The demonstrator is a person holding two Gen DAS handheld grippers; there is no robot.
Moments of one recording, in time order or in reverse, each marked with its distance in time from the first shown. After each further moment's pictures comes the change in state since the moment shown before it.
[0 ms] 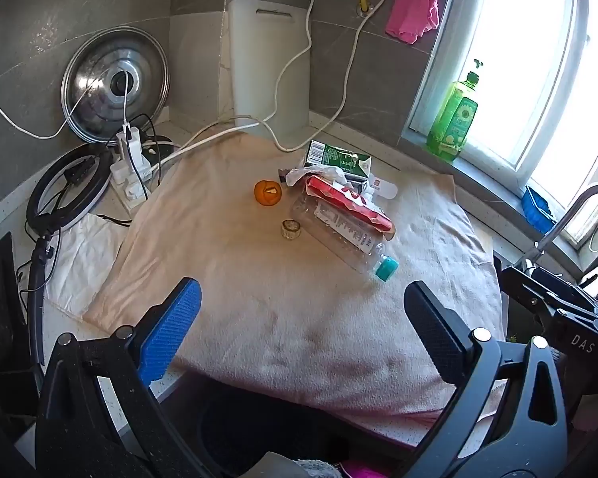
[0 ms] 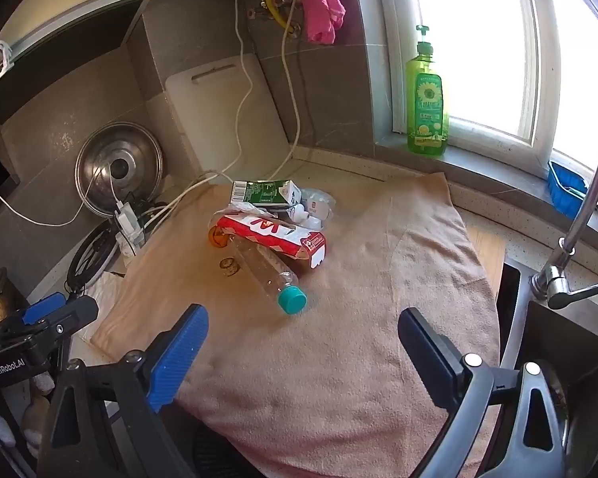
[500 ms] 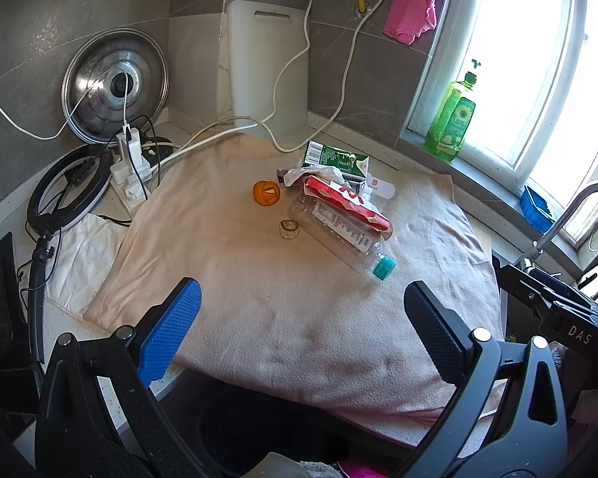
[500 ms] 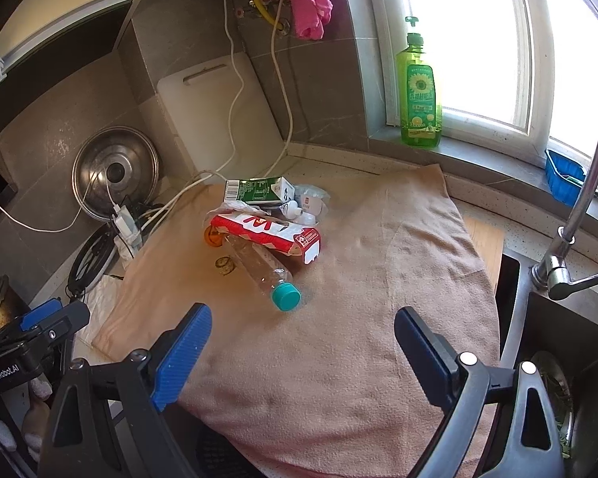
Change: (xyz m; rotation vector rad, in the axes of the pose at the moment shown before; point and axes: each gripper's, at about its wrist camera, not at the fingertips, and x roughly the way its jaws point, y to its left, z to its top) left arm 0.000 0.000 -0.002 0.002 -0.005 -0.002; right arm 0.001 -0.009 -0.001 0.023 0.008 0.006
